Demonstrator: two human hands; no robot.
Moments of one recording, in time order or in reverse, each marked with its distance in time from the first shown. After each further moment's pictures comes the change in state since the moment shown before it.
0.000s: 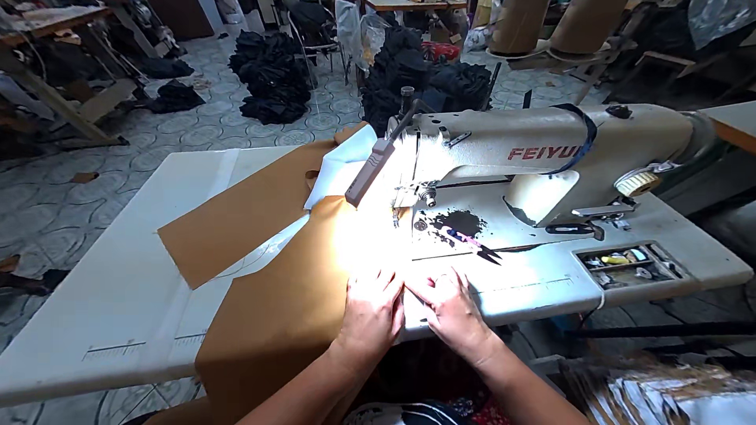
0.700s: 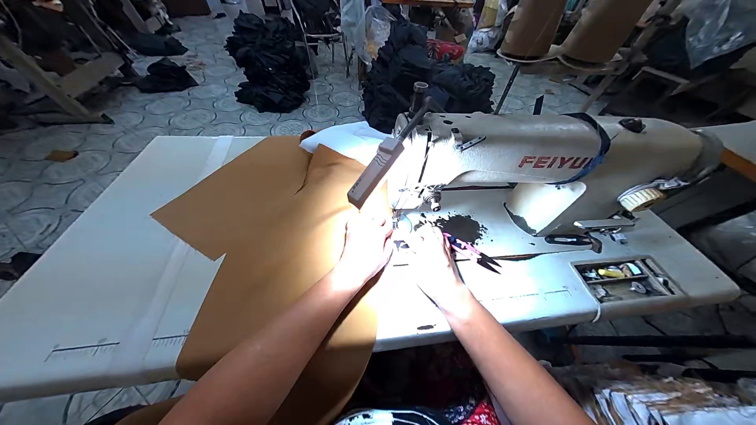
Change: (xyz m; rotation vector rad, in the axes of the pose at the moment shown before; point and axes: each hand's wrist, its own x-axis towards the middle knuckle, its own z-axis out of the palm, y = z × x) left_hand 0.105 -0.052 0.008 -0.036 -0.364 -0.164; right_hand 0.084 0.021 0.020 -0.006 -0.203 0.307
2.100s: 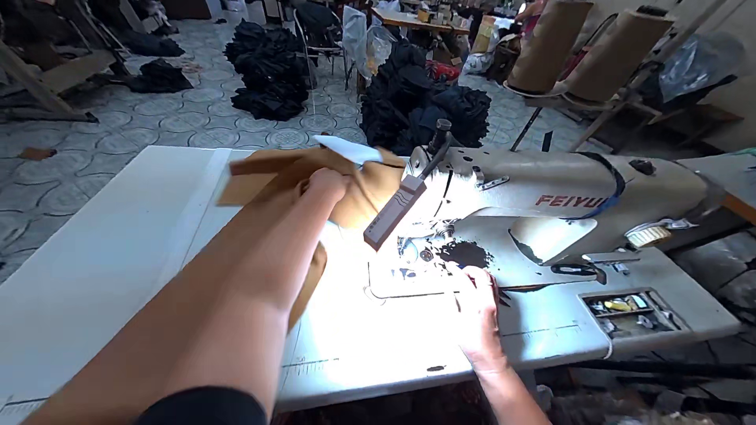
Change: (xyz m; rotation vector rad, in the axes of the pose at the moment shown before) left_hand 0.126 -0.084 -0.087 0.278 -0.294 -0.426; right_hand -0.042 0.033 0.002 0.011 0.562 -0.063
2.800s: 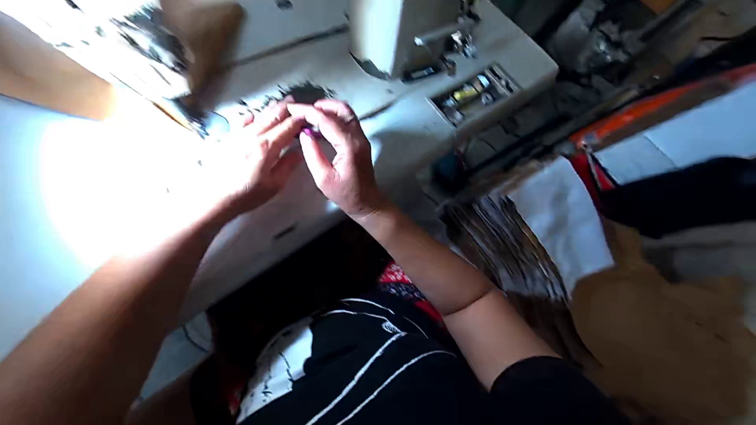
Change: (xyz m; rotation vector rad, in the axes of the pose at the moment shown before) left_hand -0.136 0.122 0.111 -0.319 0.241 1.154; right_hand -0.006 -0.002 -0.042 0.490 0.293 0.110
